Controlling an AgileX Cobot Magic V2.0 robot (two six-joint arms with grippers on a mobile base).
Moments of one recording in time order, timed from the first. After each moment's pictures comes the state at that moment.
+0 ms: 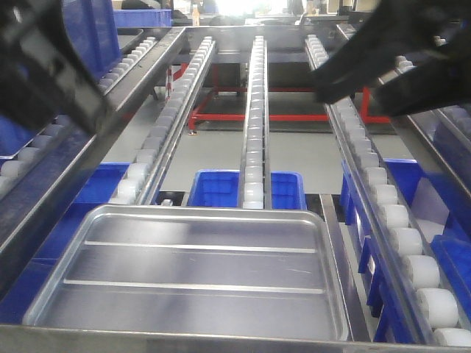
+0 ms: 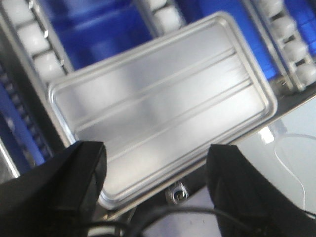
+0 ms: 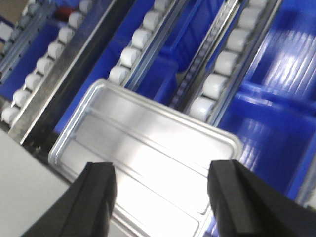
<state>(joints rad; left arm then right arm) -0.68 1.19 -0.88 -0.11 0.72 -0.03 0.62 1.05 -0.65 0.29 0.27 0.07</state>
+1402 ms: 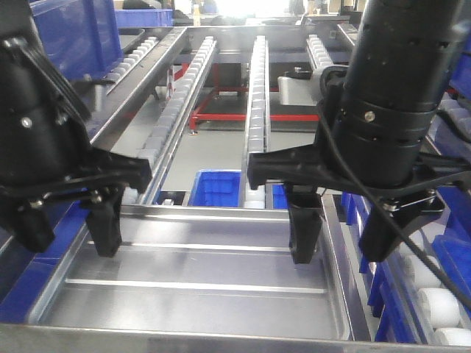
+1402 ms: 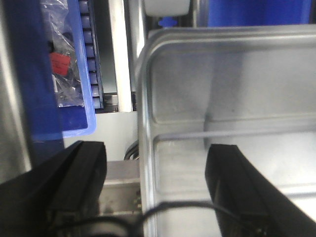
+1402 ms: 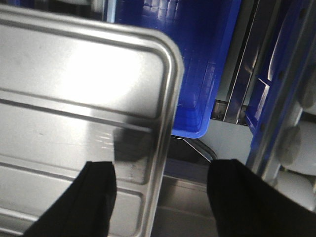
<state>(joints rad) -0.61 1.65 -0.97 0.10 0.69 -0.46 0.62 1.64 -0.98 -0.03 0.69 0.60</state>
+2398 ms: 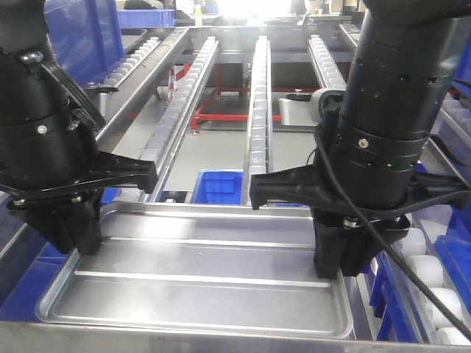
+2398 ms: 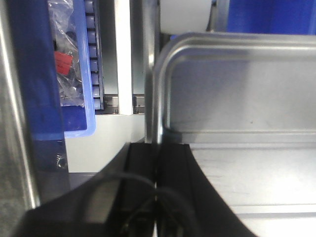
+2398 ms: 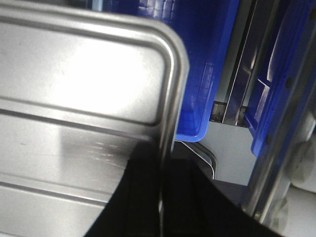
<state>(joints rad) -0.60 1.70 -1.00 0.10 0.69 -0.49 0.62 1.69 -0.96 -0.04 0.64 0.62</state>
